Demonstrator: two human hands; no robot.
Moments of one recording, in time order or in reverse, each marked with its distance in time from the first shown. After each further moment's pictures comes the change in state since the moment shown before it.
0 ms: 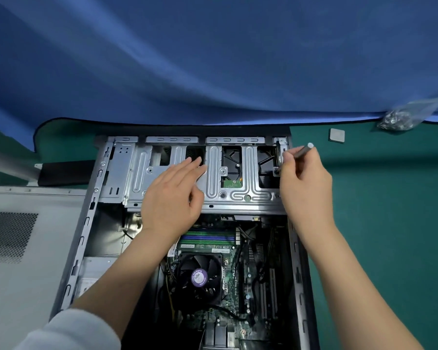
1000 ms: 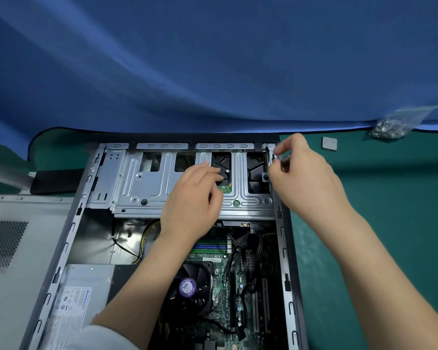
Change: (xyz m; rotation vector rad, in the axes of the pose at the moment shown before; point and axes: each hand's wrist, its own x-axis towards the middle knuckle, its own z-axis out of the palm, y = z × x) left_hand 0.014 0.044 0.018 -0.170 -0.021 -0.117; right_hand 0.016 -0.023 -0.034 -0.433 -0.245 -0.113
